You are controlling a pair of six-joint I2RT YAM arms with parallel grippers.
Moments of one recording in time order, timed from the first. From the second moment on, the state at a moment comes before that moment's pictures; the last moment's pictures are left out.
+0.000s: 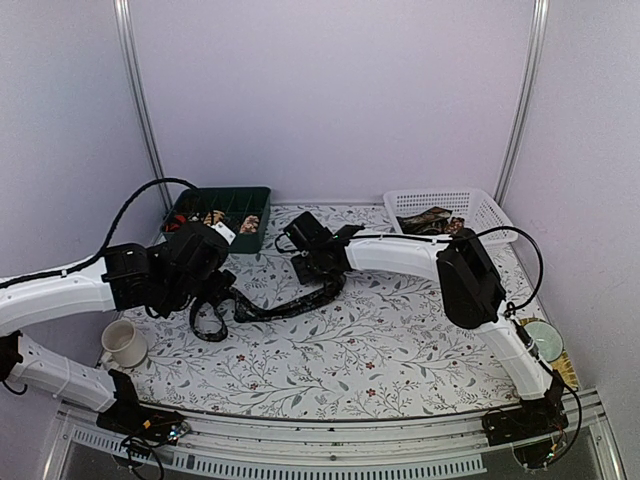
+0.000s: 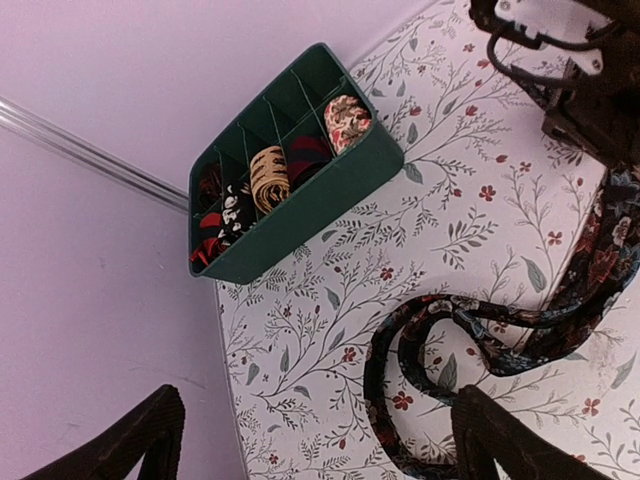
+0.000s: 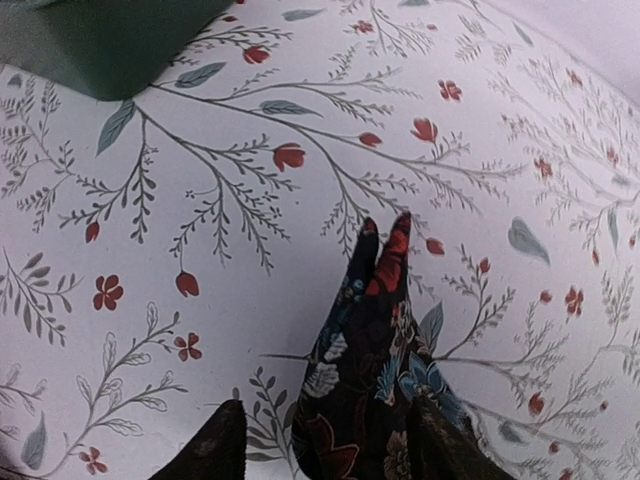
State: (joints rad) left arm -0.93 1.17 0.92 -0.61 -0.88 0.05; right arm 0.93 2.50 2.14 -0.52 0.41 0.33
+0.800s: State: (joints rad) left arm -0.93 1.10 0.90 -0.51 -0.91 0.11; right arm 0.92 1.80 1.09 0.09 0.36 0.61
